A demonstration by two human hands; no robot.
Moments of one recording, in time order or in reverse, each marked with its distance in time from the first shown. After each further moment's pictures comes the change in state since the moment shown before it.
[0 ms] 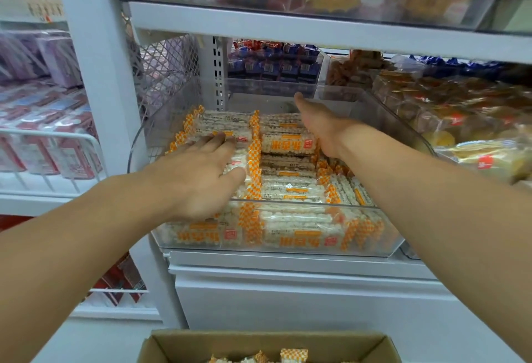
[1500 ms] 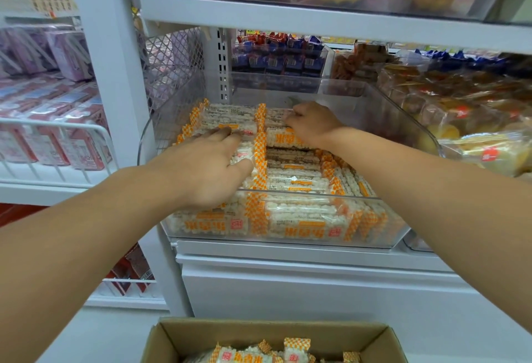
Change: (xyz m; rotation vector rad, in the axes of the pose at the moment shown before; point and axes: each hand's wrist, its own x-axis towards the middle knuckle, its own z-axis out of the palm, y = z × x) left_hand -0.002 0.002 0.000 -0.041 0.070 0.017; right_hand 0.002 0.018 0.005 -0.528 0.035 -0.416
